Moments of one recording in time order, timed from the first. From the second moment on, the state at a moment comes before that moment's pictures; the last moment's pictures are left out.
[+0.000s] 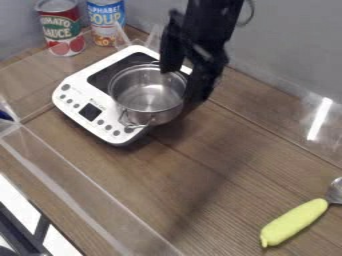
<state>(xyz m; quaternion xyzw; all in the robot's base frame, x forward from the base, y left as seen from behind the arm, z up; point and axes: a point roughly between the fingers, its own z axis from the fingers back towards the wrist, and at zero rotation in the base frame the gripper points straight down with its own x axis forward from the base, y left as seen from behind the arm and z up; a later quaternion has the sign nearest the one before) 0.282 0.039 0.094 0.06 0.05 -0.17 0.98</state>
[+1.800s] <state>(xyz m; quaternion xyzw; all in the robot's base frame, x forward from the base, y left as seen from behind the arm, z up) 0.283 0.032 0.096 0.11 0.04 -0.25 0.96</state>
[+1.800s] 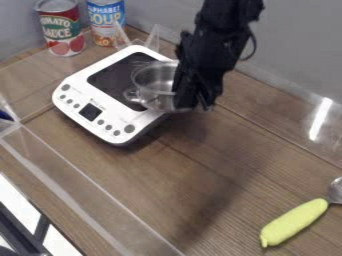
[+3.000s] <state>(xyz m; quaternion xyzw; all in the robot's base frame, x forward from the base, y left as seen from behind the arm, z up) 0.294 -0.006 0.138 0.11 0.01 -0.15 0.98</state>
